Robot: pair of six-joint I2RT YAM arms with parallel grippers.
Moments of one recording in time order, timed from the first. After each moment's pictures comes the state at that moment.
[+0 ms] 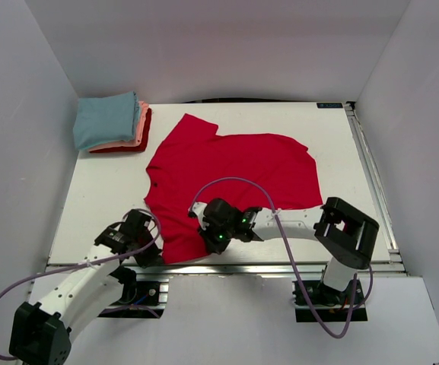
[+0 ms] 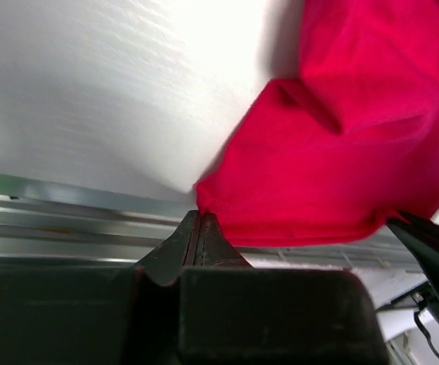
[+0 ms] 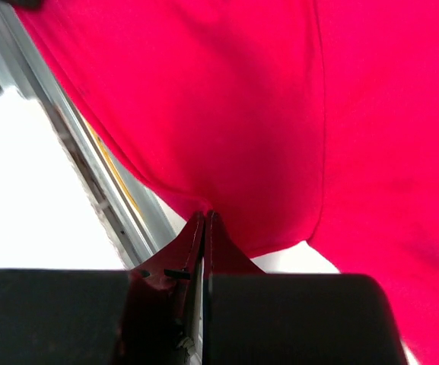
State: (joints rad) left arm -0.42 0.75 0.36 -0.85 0.10 -0.98; right arm 1.16 1.69 0.94 -0.16 -0.23 0.20
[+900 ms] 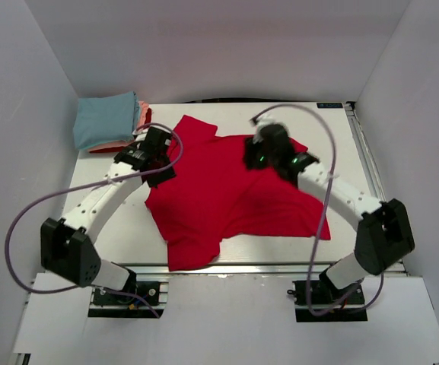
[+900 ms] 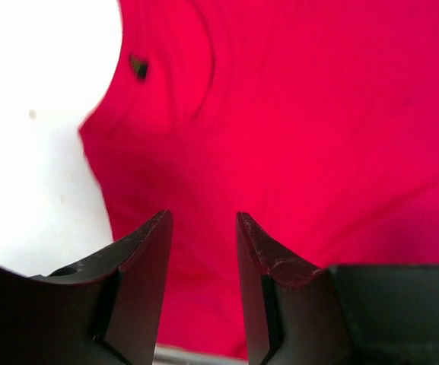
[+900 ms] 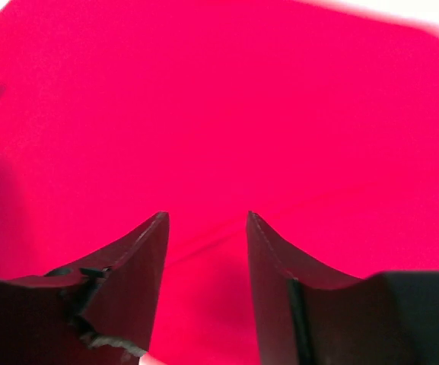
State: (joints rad) left arm -0.42 1.38 1.23 -0.88 -0.29 -0.77; right arm 0.72 1.47 1.11 -0.24 0.04 0.20
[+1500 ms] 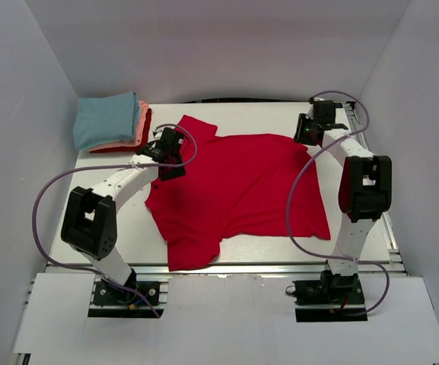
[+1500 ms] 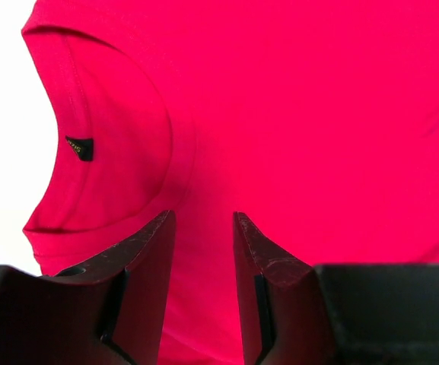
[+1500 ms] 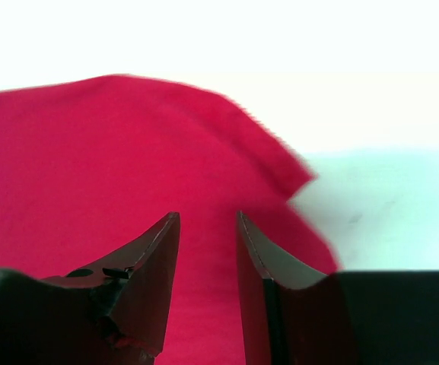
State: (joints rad) left arm -0.42 1.65 1.24 -0.58 -0.29 -0.60; right arm 0.10 1.97 1.50 -0.29 -0.07 0.17
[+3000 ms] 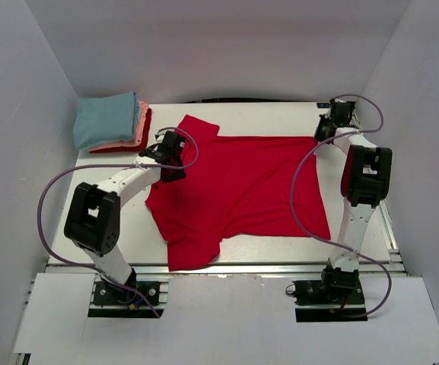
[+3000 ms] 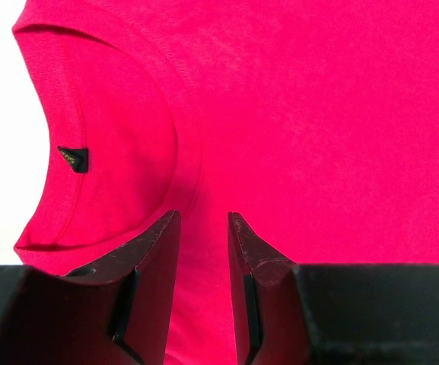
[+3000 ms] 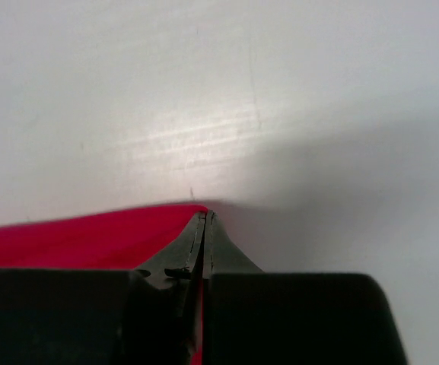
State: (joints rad) left arm -0.42 1.68 1.19 -0.51 -0.29 -0.57; right arm -0.08 2.22 1.65 -0.19 -0.06 0.16
